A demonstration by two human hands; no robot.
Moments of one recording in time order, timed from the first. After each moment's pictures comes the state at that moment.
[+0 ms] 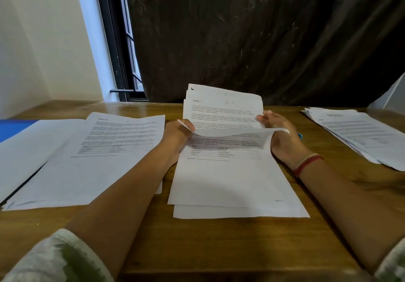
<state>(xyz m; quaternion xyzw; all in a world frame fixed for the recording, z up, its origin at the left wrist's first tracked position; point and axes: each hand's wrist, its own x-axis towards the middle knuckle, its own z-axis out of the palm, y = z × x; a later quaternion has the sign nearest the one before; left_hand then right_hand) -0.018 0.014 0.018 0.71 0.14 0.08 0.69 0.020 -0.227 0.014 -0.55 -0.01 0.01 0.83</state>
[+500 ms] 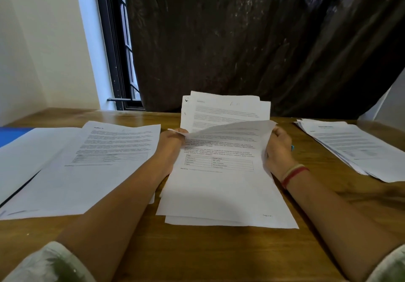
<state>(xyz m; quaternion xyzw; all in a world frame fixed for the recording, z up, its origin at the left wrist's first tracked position) -0.014 0.008 0.026 0.70 0.20 0.08 0.68 0.009 -0.216 0.018 -0.61 0.06 -0.13 0.78</state>
